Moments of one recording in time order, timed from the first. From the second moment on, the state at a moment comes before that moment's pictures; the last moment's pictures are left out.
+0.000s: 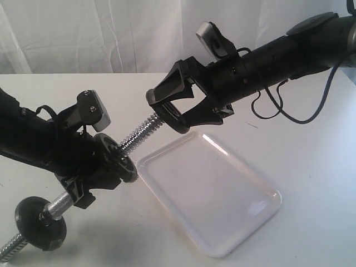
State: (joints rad) left arm -0.41 1.50 -0.83 -0.90 0.65 1.44; right arm 0.27 1.88 -1.35 1.20 1.16 -0.74
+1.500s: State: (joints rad) left arm -0.42 1.50 -0.83 -0.90 0.63 1.45; right arm 0.19 1.84 -1.35 1.25 1.19 -0.76
